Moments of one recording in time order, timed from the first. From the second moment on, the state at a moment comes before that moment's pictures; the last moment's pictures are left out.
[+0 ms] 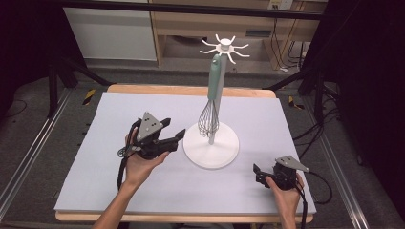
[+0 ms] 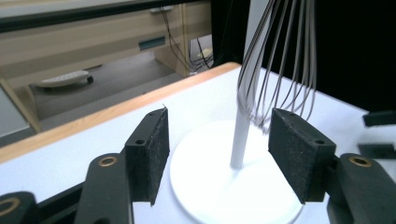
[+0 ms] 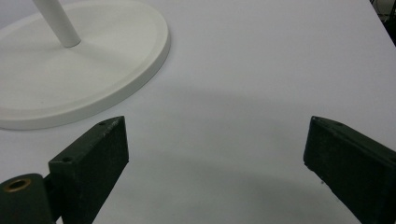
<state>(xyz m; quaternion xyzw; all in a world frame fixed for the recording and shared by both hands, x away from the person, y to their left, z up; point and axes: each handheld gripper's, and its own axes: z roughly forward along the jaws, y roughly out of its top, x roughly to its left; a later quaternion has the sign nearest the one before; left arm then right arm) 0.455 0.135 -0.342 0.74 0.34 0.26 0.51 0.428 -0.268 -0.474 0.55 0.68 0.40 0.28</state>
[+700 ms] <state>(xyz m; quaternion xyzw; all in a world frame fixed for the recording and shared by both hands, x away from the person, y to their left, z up) 0.449 0.212 -0.417 0.75 0.43 0.25 0.44 0.428 -0.268 -0.477 0.56 0.68 0.38 0.28</state>
